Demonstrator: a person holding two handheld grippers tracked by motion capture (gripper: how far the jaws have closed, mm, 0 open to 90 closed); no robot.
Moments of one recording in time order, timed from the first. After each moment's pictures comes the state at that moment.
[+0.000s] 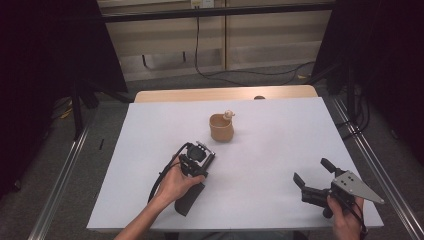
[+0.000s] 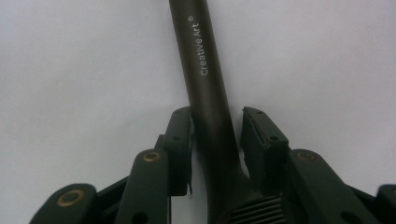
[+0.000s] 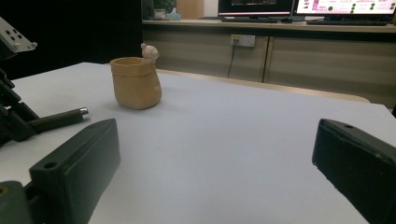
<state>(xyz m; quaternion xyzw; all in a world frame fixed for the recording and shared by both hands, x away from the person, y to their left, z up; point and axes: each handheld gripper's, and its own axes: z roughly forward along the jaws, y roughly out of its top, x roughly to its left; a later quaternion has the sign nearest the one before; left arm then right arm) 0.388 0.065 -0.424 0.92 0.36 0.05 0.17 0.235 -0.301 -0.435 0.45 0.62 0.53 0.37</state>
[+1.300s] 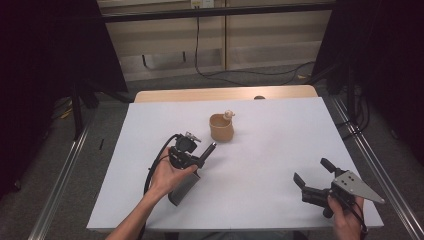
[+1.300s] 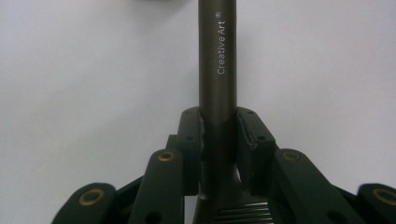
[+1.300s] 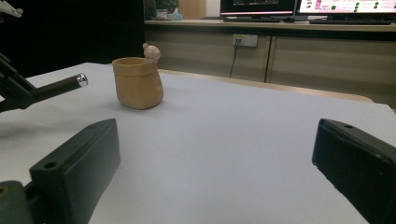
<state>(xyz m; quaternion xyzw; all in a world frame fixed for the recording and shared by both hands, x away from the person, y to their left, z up) 0.395 0.094 -0.392 0.89 0.35 0.03 0.27 0.235 -0.302 -0.435 0.45 0.62 0.53 0.36</state>
